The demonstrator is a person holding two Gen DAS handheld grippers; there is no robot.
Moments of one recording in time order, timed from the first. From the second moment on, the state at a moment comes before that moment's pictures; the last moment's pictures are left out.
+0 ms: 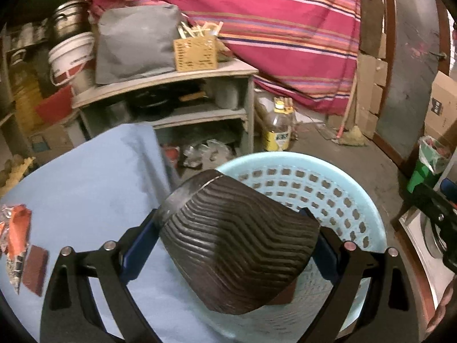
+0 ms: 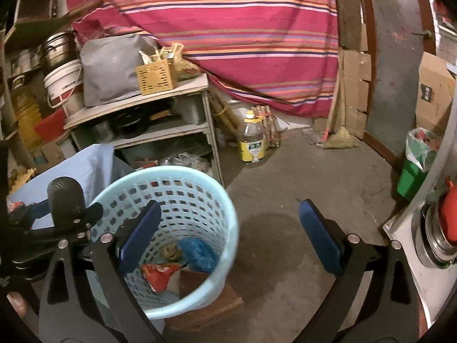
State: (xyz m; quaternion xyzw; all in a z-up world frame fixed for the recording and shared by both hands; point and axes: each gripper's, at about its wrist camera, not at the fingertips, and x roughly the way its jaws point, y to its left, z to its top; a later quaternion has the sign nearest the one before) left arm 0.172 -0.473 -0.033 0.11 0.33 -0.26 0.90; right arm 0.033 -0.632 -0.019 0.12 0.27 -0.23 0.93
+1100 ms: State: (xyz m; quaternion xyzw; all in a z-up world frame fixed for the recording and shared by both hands) left arm 0.196 -0.159 -0.004 0.08 0.30 -0.09 0.95; right arm 0.116 -0.461 -0.009 0.04 0.30 -0.12 0.95
